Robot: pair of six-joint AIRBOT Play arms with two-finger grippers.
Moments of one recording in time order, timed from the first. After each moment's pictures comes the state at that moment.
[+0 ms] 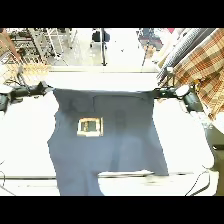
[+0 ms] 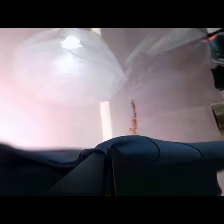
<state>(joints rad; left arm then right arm) 0.28 -1.88 1.81 0.55 -0.98 -1.17 -0.10 -1.78 1.67 -1.05 0.73 1.08</state>
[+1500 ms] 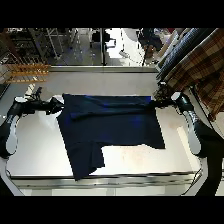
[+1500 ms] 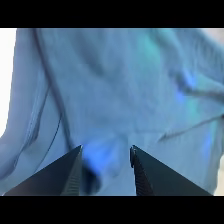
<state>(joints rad) 0.27 -2.09 1.84 0.58 -1.22 -1.24 -0.16 -1.97 1.78 -1.14 0.98 1.08</state>
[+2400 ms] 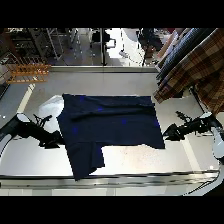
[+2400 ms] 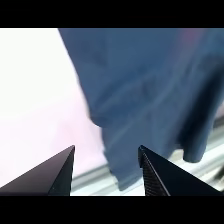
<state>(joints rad) 0.20 -1.55 1.06 0.99 -1.41 -1.27 -0.53 -1.87 1.41 -0.90 1.65 1.02</state>
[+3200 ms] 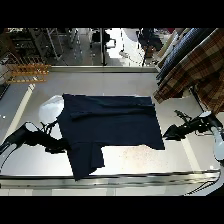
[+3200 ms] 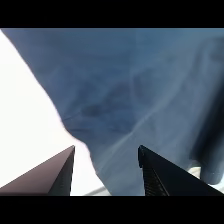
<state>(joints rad) 0.10 -1.46 0.88 0.97 -1.21 -1.24 -0.53 -1.82 1.39 -0.94 1.64 0.96</state>
